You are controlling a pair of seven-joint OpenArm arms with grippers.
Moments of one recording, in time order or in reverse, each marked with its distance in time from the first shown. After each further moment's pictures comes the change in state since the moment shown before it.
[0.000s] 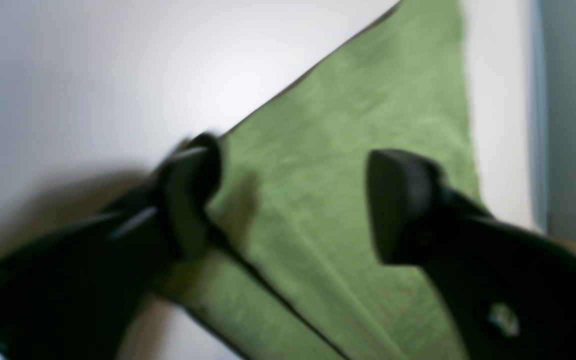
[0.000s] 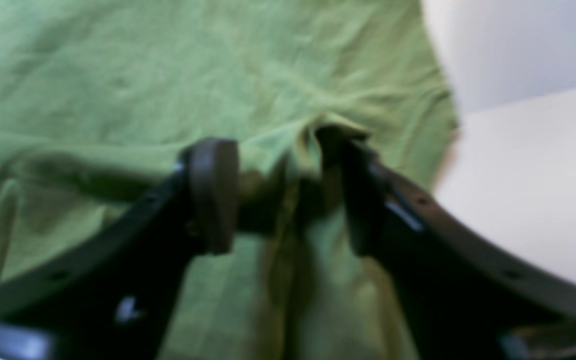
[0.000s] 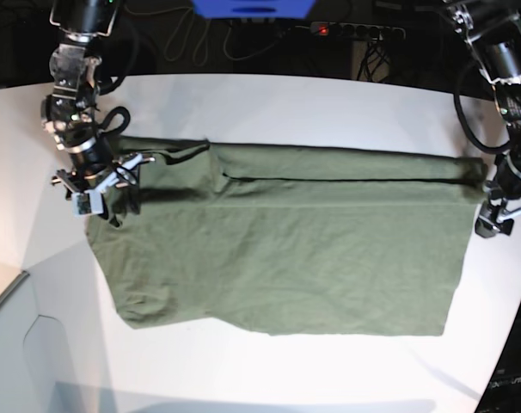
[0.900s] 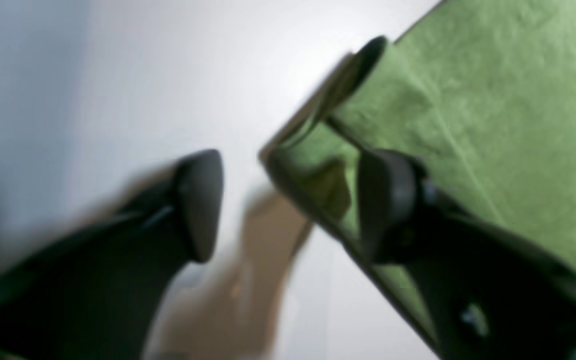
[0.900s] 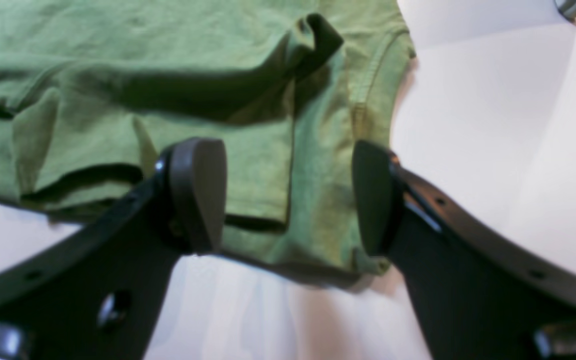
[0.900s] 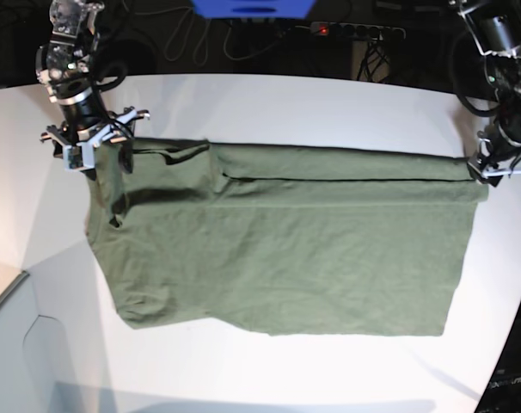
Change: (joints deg) left arm 5.0 1.8 0.2 -1.6 16.2 0.0 -0.6; right arm -12.4 -3.1 3.1 10.8 0.2 0.0 0.1
